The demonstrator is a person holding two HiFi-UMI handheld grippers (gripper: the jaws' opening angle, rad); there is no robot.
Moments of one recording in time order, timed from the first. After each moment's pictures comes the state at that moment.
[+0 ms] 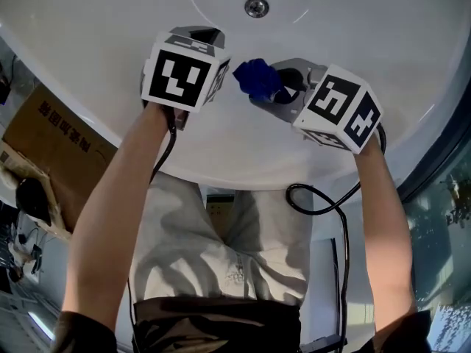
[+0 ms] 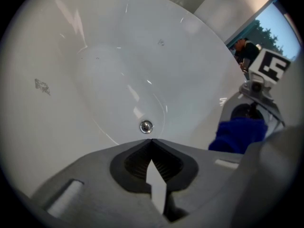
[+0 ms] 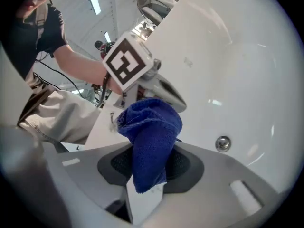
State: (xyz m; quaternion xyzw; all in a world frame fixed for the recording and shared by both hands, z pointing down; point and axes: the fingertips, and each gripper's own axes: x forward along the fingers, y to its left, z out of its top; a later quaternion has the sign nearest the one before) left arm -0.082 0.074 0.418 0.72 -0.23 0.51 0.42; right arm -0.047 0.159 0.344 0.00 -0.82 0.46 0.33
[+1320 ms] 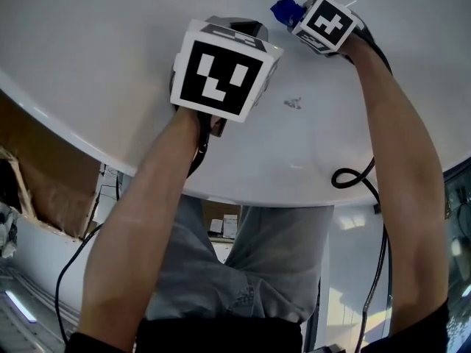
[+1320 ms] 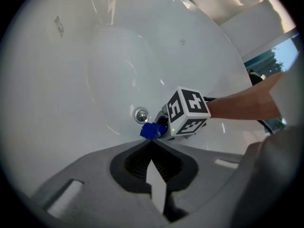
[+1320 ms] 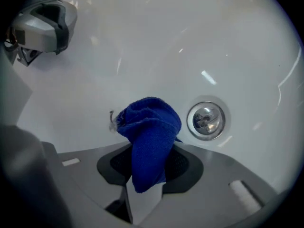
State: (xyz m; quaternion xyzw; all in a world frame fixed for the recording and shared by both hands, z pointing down) left arm -0.080 0.129 0.471 0.67 -0.27 0.43 0.54; right arm -0.004 0.166 0.610 -0.08 -0.70 0.34 0.62
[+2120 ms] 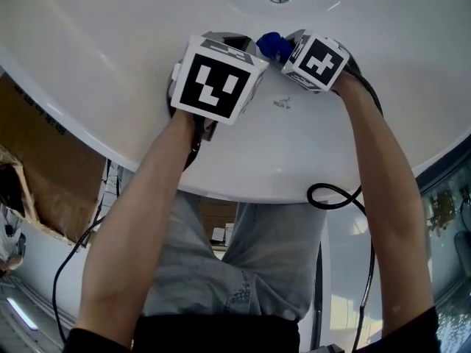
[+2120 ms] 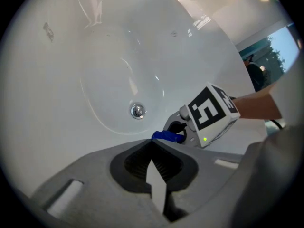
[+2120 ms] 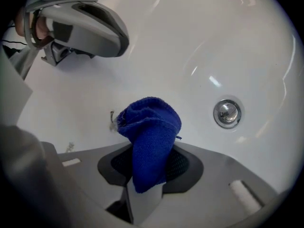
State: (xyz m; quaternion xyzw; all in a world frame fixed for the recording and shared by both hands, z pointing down) left arm -0.070 0.142 0.460 0.68 -0.24 0.45 0.52; right arm -0.016 0.214 0.540 -0.09 -0.73 0.38 0.57
